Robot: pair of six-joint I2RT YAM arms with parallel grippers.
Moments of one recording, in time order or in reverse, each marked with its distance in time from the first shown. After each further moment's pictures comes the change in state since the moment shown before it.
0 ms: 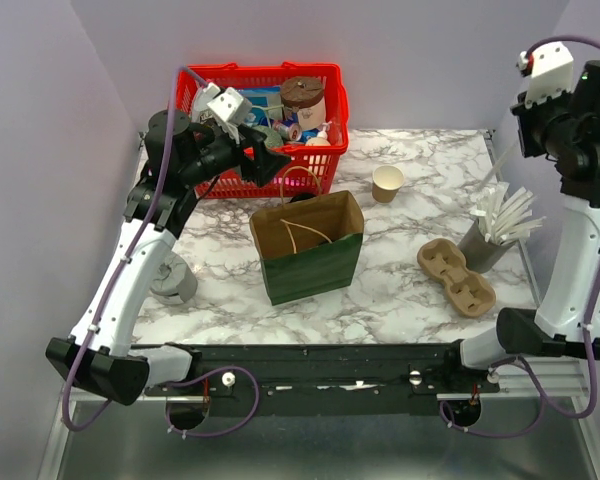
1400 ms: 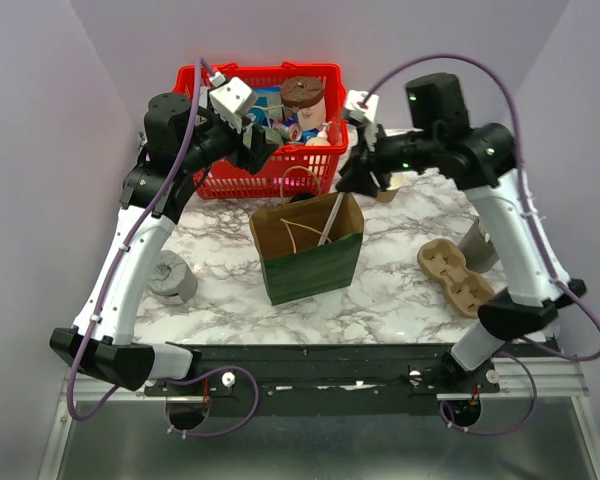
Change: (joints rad) left arm 0.011 0.085 0.172 -0.173 -0.136 0.229; right arm 0.655 0.129 -0.042 0.033 -0.613 0.055
